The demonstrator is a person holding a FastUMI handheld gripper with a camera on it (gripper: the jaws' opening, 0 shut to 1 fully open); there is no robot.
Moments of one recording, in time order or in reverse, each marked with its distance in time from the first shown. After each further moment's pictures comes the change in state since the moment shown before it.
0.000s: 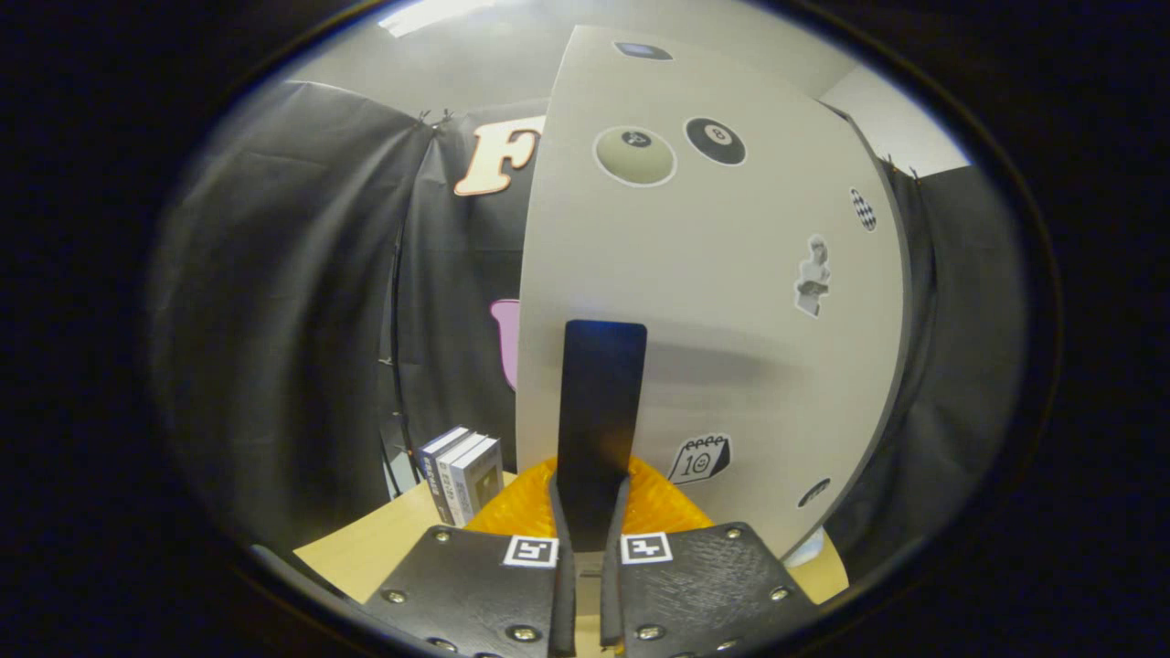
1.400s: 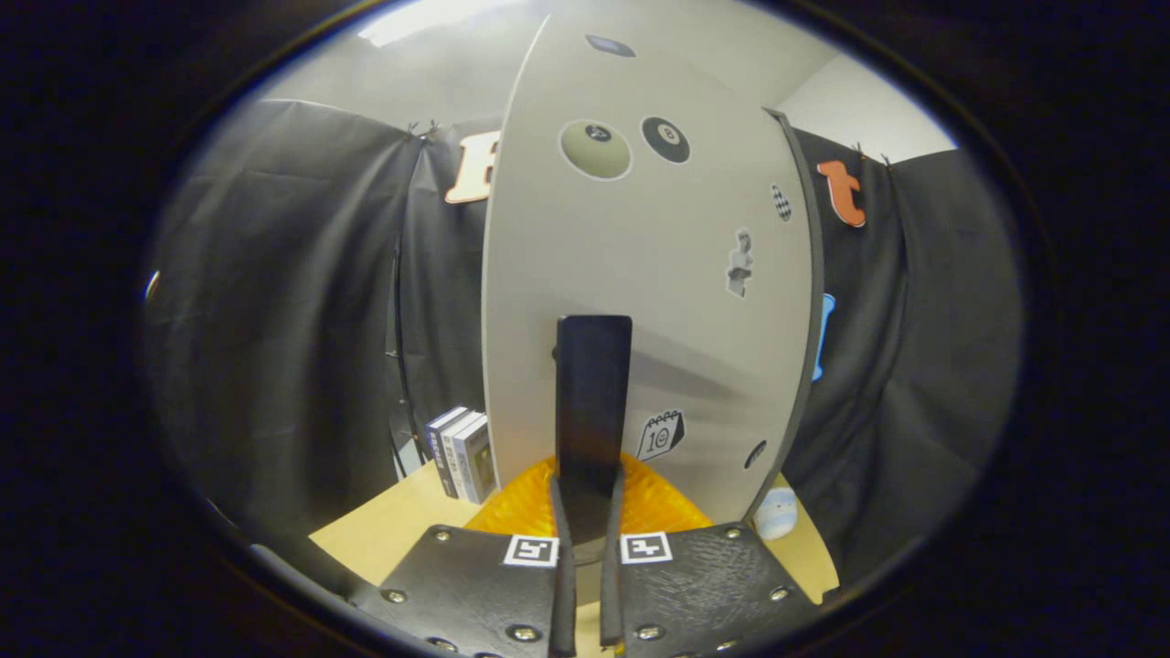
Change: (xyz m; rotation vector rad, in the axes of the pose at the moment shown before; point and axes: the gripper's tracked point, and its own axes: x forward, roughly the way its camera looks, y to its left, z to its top) arm -0.091 -0.051 -0.017 0.041 0.032 -0.025
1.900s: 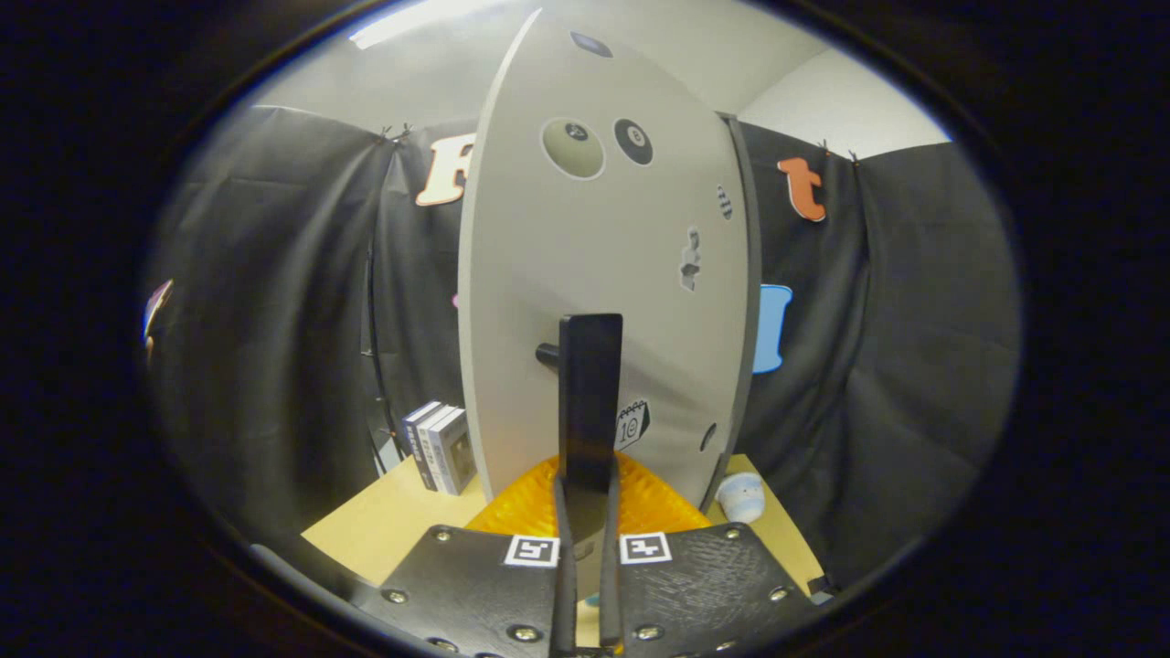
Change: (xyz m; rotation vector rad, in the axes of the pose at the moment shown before) arm -0.043 -0.043 -0.004 0.024 0.016 -0.103
